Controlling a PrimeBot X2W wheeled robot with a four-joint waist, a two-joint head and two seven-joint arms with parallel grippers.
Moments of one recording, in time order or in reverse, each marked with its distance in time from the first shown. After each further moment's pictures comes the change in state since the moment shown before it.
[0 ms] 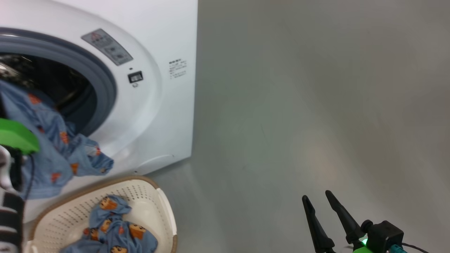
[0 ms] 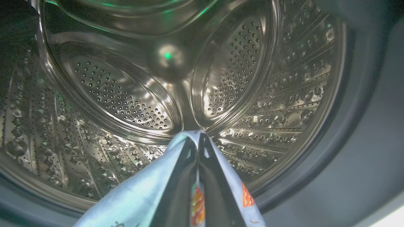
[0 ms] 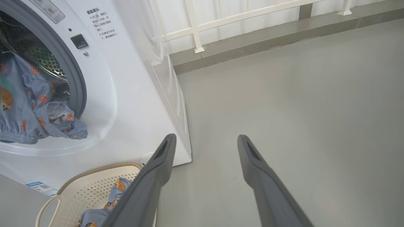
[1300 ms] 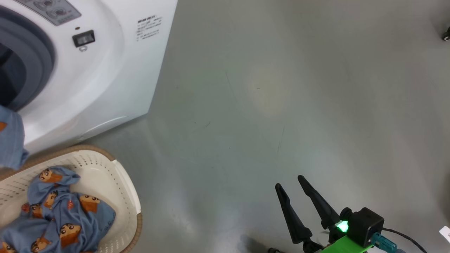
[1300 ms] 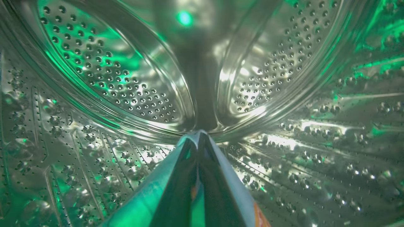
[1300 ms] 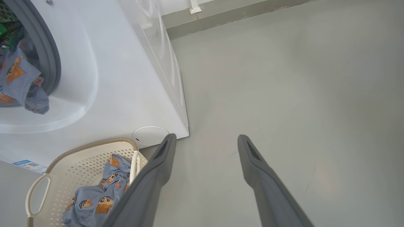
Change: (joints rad) left arm -0.537 0.202 -0.080 0.353 -0.041 -0.034 0.001; right arm -0.072 0.003 0.127 -0.038 0.052 0.000 0.000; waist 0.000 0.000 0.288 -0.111
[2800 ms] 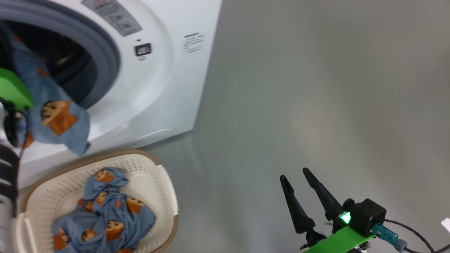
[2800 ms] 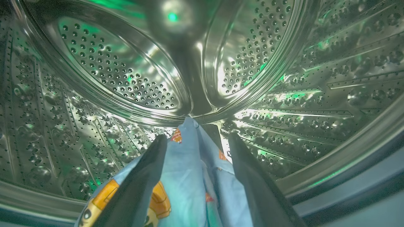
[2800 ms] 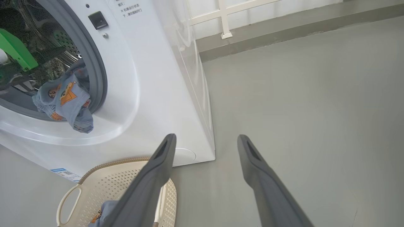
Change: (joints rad) left arm 0.219 -0.198 -0.072 -0.066 0.032 0.157 -0.005; right arm -0.046 -0.002 -0.027 0.044 -0.006 0.000 0.000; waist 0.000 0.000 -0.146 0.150
